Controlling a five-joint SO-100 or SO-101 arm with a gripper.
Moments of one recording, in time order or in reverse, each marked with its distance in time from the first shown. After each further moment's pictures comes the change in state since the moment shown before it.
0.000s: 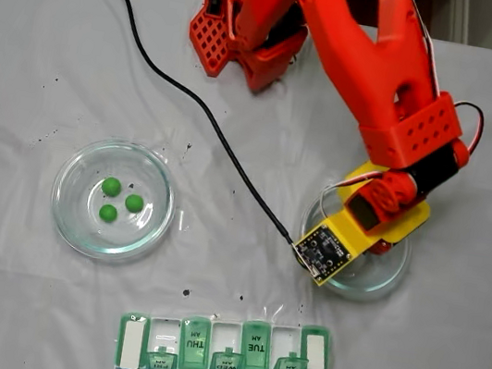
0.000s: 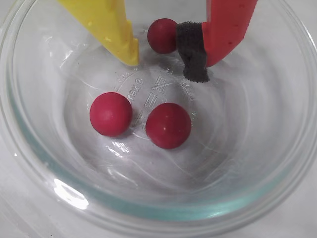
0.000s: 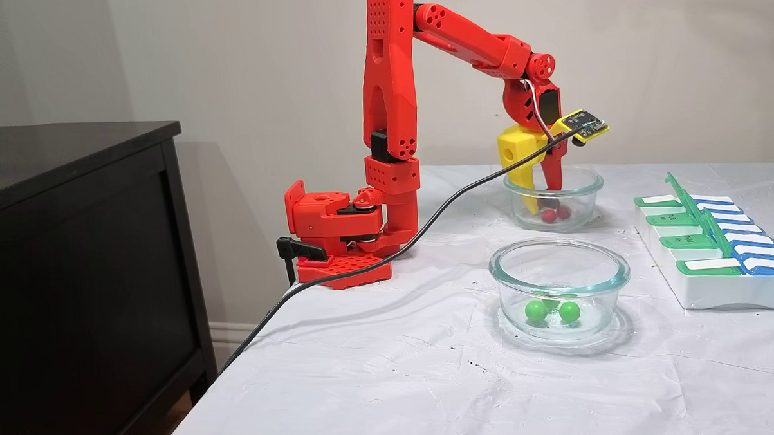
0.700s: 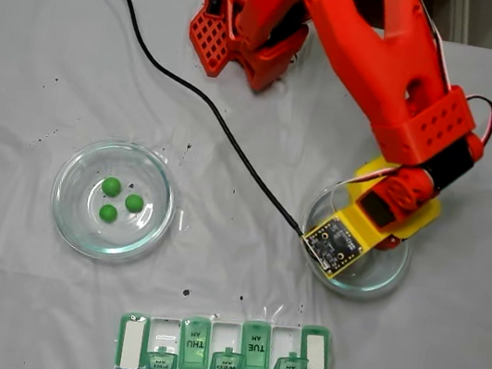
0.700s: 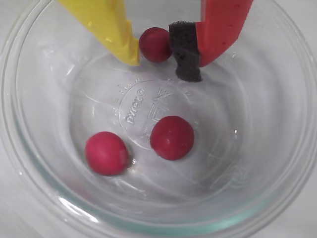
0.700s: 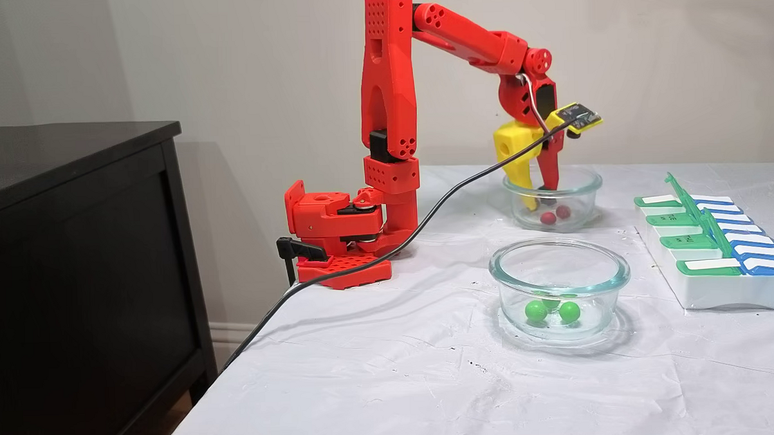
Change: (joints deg) arm -3.7 -2.3 -4.5 8.8 4.5
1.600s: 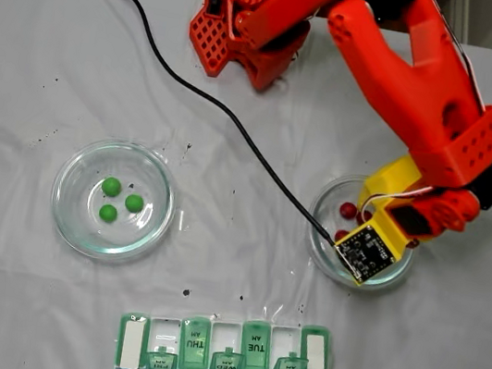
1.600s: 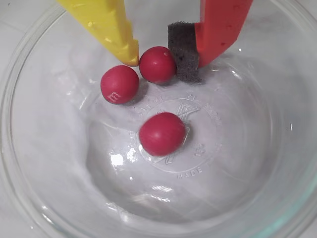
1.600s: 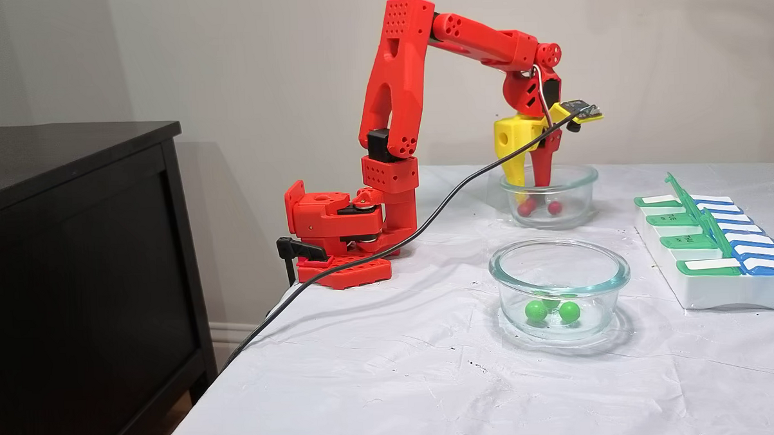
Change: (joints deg) arm -5.4 -12.0 -16.3 14.5 2.2
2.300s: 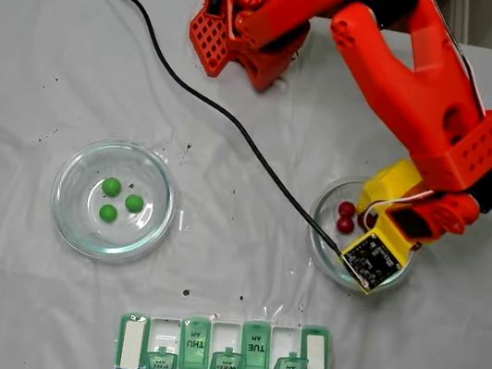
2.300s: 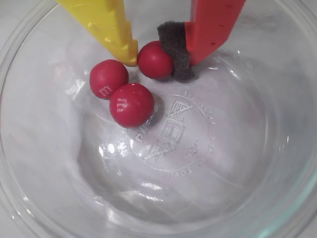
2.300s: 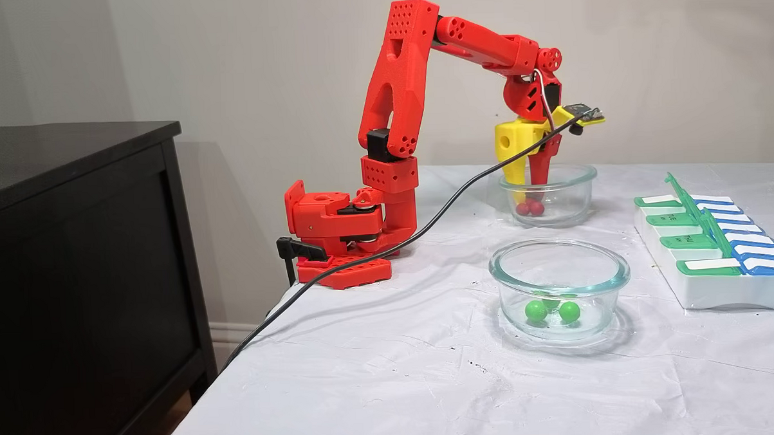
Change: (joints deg) arm -0.1 -1.1 -1.1 -2.3 -5.1
